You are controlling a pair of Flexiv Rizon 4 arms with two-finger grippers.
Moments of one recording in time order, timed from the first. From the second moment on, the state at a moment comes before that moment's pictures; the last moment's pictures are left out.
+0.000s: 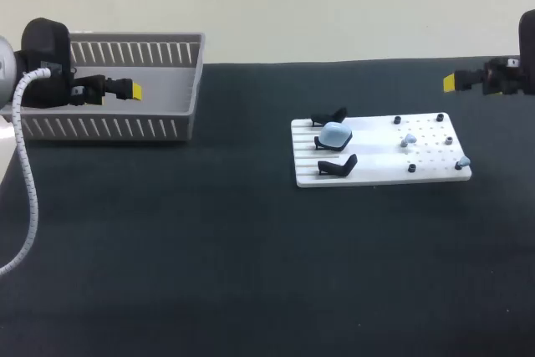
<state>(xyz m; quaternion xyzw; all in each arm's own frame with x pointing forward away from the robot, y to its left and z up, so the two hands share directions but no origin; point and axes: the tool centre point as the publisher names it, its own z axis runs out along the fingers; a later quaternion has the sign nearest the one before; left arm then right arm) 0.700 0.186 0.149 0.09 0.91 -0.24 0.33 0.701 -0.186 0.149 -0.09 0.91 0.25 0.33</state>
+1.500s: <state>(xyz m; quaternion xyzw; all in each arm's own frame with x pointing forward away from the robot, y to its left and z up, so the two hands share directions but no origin) 0.676 0.113 0.179 0.38 0.80 -0.28 0.36 0.701 -0.186 0.149 -0.09 0.91 0.25 0.33</state>
